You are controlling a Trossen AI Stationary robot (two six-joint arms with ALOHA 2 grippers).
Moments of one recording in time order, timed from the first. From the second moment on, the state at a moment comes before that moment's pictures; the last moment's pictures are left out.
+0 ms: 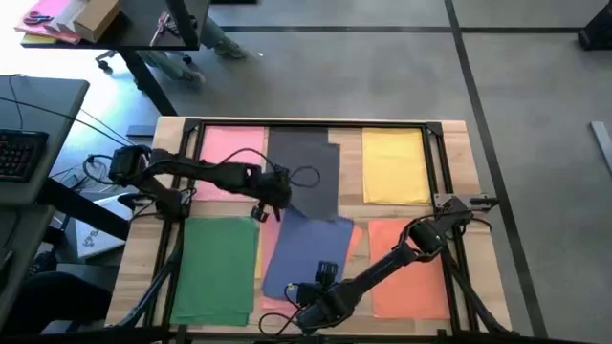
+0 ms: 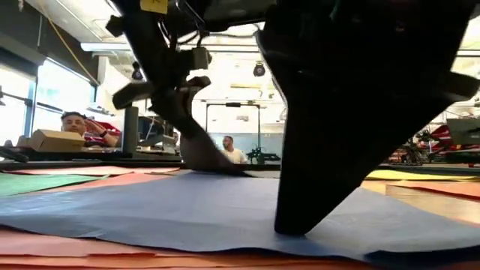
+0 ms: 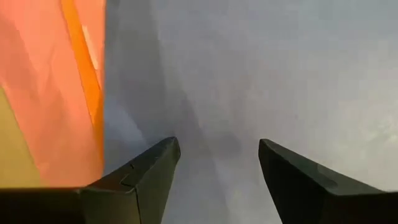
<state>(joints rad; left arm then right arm) 0.08 1.57 0.97 -0.50 -0.18 0.66 0.60 2.48 2.09 -1.08 0.31 0.75</state>
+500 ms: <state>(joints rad) 0.20 1.57 0.97 -0.53 -0.18 0.80 0.60 2.48 2.09 -1.09 0.30 0.81</state>
